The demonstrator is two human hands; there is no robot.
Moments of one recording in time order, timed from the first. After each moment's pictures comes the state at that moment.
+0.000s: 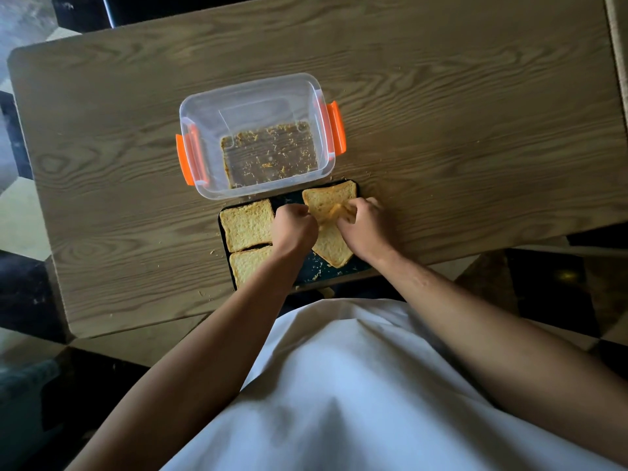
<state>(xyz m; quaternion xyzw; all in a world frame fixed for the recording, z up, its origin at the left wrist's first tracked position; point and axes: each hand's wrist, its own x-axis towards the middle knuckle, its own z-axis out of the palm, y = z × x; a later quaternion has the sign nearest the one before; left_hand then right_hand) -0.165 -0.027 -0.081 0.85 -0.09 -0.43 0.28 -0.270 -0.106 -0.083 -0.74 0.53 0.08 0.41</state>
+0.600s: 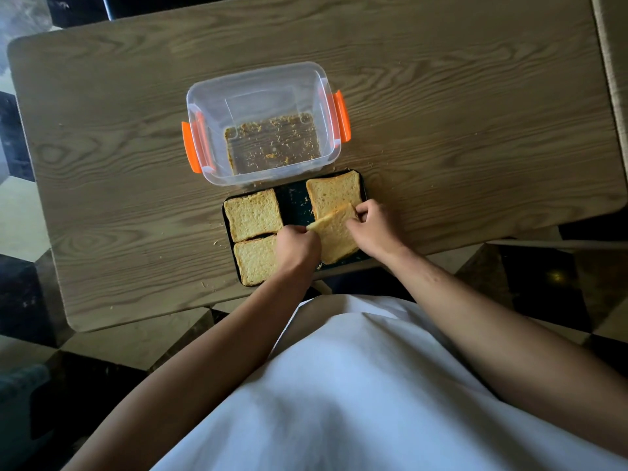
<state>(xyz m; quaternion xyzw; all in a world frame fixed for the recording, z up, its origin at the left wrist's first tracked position) -0.193 0.017 -0.083 0.82 0.01 -0.46 0.32 -0.287 -0.092 -0.087 -0.68 0.58 0.10 0.44</state>
